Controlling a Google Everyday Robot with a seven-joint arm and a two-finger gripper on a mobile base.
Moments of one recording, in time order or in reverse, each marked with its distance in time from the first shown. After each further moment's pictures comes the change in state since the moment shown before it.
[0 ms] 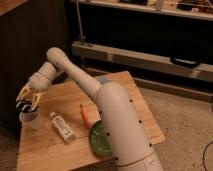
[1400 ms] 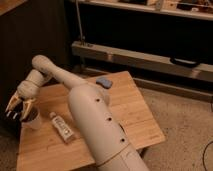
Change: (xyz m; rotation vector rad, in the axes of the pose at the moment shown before) arm 0.022 -0.009 0.035 -0.069 -0.127 -0.015
